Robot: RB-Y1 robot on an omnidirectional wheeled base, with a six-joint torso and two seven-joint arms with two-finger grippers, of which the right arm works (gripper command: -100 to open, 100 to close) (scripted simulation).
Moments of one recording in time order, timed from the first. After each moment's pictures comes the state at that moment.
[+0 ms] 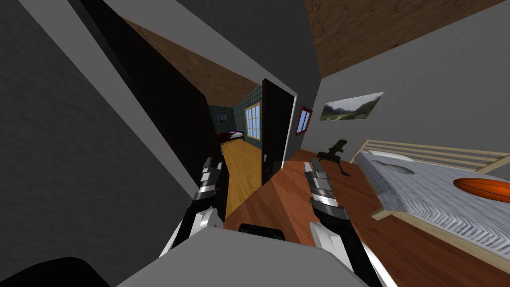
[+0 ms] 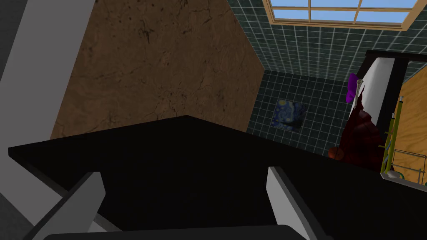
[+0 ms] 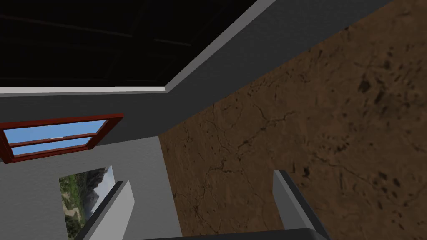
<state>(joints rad) 0.53 0.00 0.00 -2.28 0.08 -0.46 0.11</state>
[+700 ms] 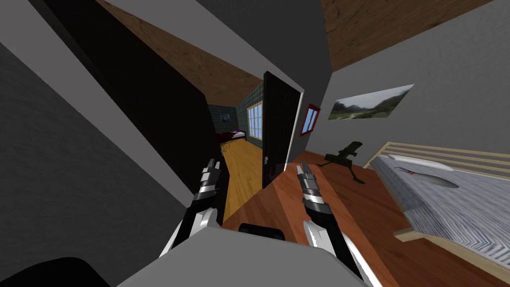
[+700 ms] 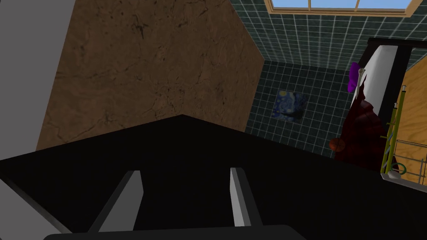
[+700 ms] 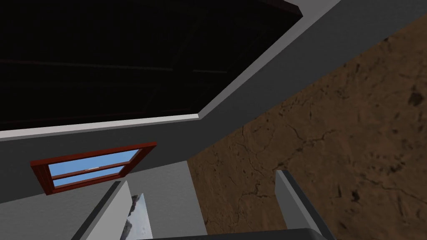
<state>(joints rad) 0.48 -0.03 0.04 -2.13 0.08 -0.50 0.09</state>
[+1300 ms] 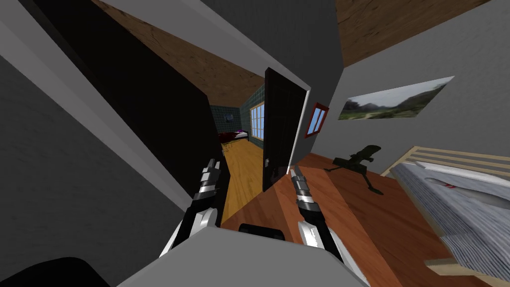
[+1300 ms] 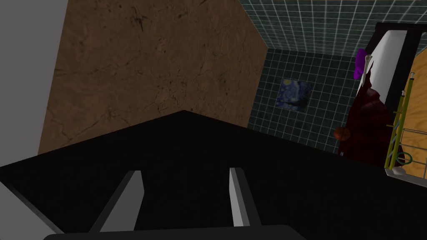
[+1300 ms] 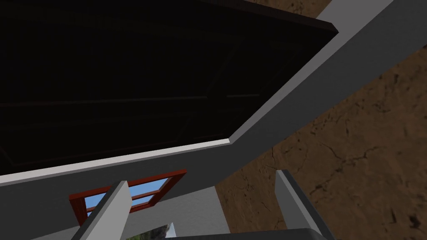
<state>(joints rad) 0.44 -0.05 0.08 -1.98 0.08 -0.53 0.07</state>
